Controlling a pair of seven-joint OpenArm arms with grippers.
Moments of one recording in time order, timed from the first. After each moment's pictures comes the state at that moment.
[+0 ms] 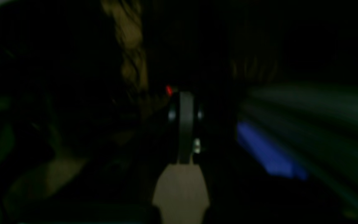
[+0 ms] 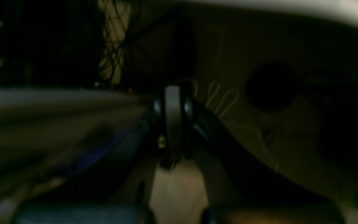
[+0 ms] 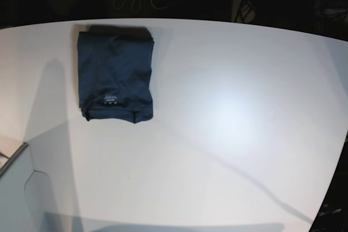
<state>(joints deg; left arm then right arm) 47.3 7.3 -2.5 90.3 13.9 -7.0 14.9 -50.2 -8.6 13.6 92.0 -10.1 26.0 -6.3</state>
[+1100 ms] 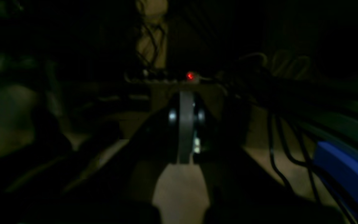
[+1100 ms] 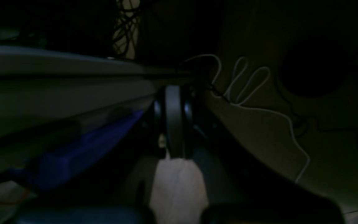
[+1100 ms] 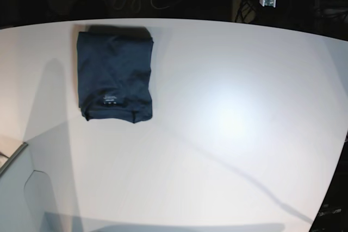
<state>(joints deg) 36.8 -7.0 -8.4 73.4 -5.8 -7.2 14.7 -40.0 -4.4 10.3 69.5 -10.2 25.7 0.2</state>
